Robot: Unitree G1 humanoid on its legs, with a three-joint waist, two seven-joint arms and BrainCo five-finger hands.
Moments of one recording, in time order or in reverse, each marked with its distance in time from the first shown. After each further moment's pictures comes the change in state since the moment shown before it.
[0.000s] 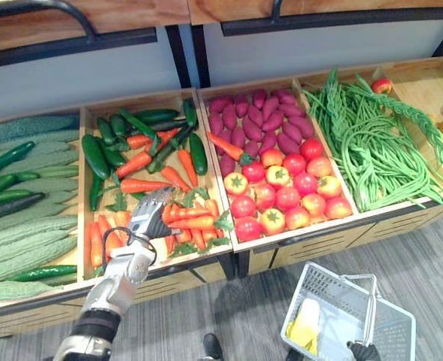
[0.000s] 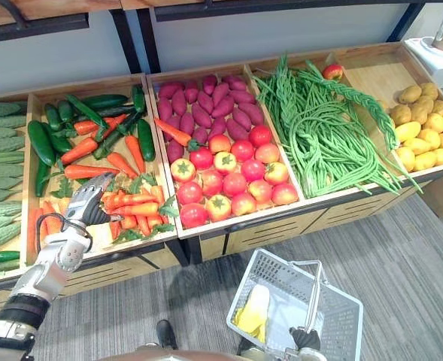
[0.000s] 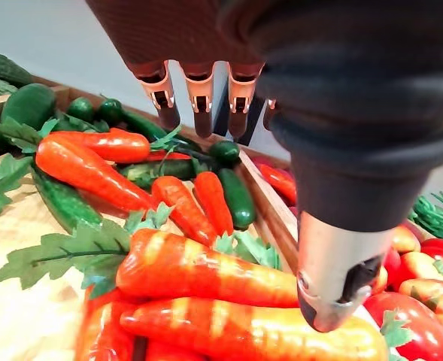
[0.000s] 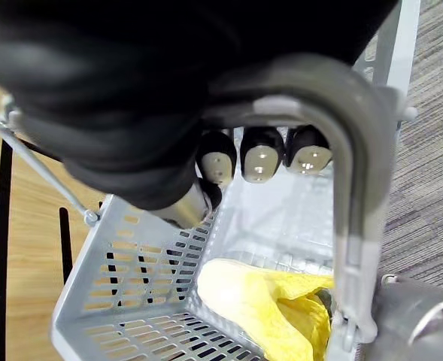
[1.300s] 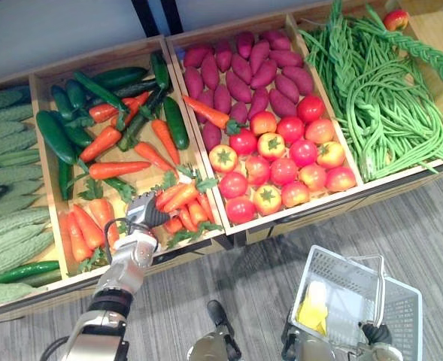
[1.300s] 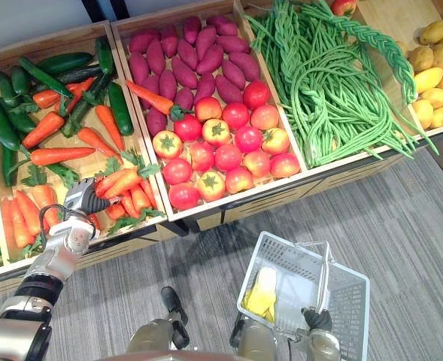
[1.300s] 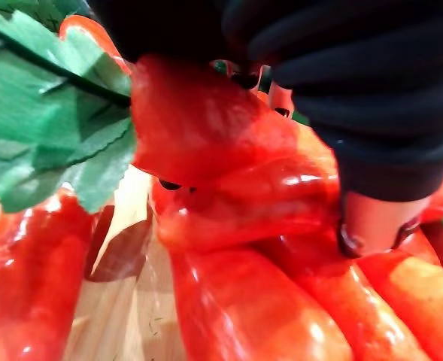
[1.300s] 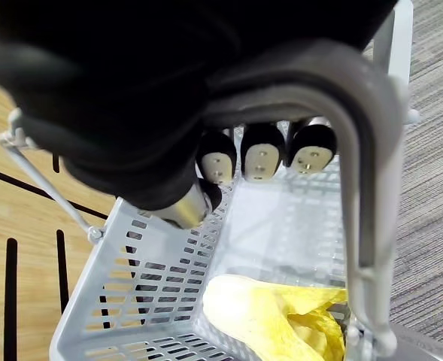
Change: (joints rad) left arm -0.142 -0.065 0.041 0.233 -0.007 0.053 0.049; right arm -0.048 -0.060 -0.026 -0.059 0.000 0.017 -0.001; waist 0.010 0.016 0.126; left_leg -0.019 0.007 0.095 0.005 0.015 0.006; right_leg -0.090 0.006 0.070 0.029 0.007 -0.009
